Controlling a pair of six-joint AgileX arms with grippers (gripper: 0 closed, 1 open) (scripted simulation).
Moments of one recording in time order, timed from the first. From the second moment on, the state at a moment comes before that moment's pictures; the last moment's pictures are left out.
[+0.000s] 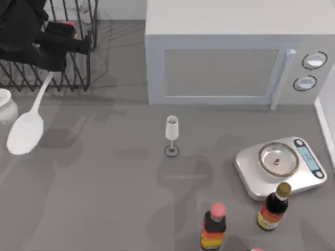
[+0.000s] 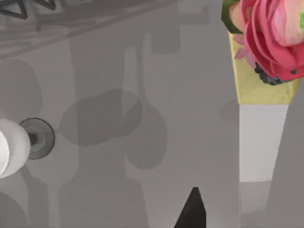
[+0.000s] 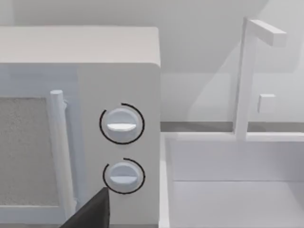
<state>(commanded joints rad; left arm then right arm) -0.30 1.58 1.61 -1.22 0.05 0.03 0.00 0.00 0.00 0.00 0.00 0.00</state>
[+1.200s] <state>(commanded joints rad) 0.18 0.89 1.12 -0.23 0.21 0.01 0.00 0.00 0.00 0.00 0.00 0.00</state>
